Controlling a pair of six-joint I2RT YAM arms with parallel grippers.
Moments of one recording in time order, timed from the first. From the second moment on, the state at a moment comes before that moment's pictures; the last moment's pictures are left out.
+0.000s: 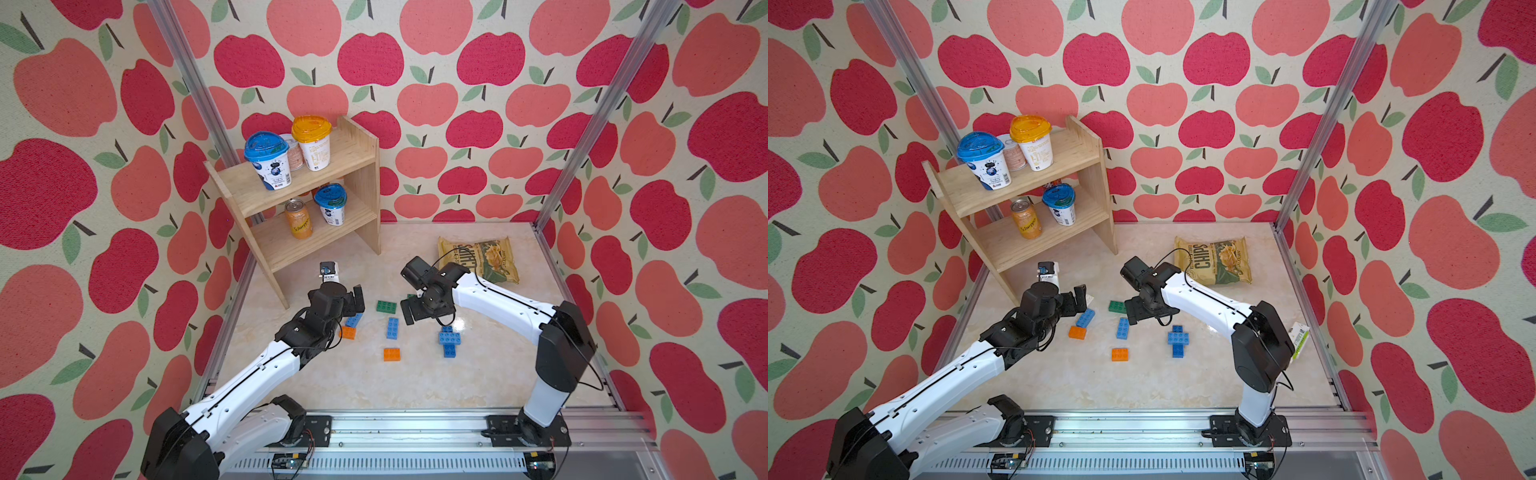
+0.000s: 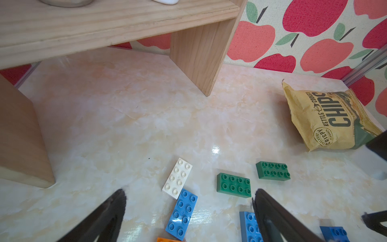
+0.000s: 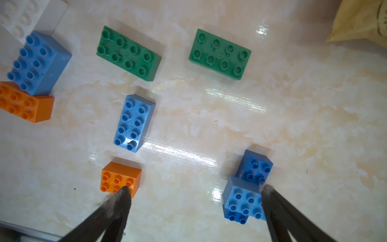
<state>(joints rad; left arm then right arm) -0.59 0.99 0.70 -0.24 -0.39 -0.44 0.93 1.84 1.51 -1.02 0.12 0.43</state>
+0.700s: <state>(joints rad) -0.57 0.96 0.68 -0.25 -0.40 -0.45 0.99 2.20 1.72 -1.06 0.08 0.15</state>
